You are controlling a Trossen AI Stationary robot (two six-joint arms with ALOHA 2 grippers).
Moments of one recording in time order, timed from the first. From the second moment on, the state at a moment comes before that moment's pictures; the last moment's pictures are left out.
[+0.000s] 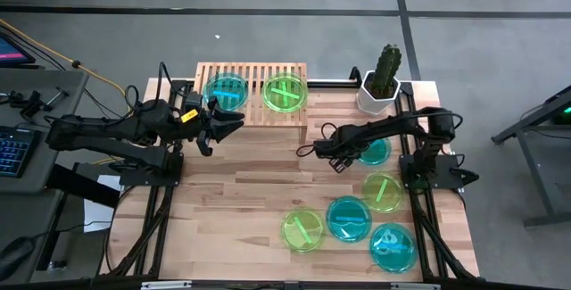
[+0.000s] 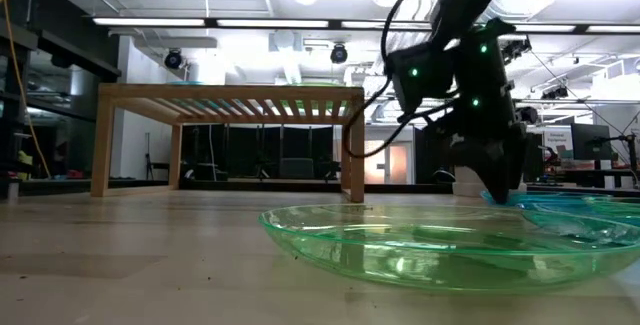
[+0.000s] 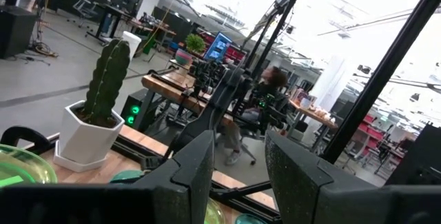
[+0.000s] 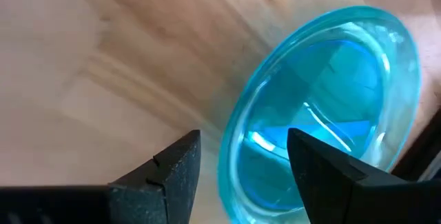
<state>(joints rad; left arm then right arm) -0.03 0.81 0.77 0.20 -0.15 -0.43 -0.09 1.81 1.03 -1.07 0.27 0.83</state>
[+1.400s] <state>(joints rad) -0.03 0.81 0.77 0.20 -0.15 -0.43 0.04 1.38 1.13 -1.33 0.21 0.83</state>
